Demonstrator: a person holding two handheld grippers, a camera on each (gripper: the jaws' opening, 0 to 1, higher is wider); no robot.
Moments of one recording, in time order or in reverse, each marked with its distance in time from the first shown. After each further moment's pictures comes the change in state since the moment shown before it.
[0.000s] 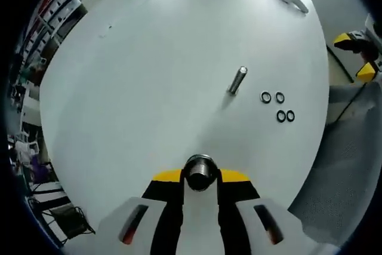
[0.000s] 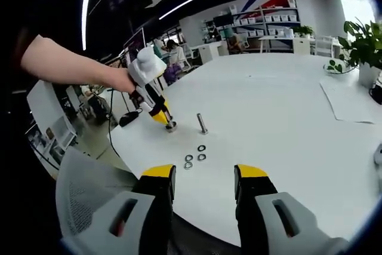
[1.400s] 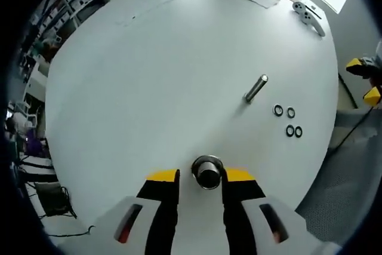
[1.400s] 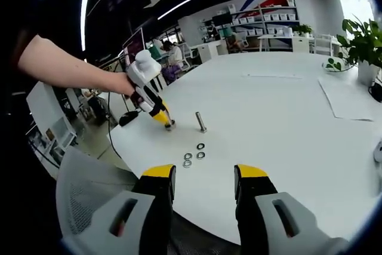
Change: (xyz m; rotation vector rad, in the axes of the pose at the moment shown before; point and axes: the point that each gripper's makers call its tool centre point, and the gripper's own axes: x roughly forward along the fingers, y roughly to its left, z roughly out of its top) left arm -0.008 0.010 -0.005 -0.195 -0.108 0.041; right arm -0.002 -0.001 -0.002 0.008 0.004 0.003
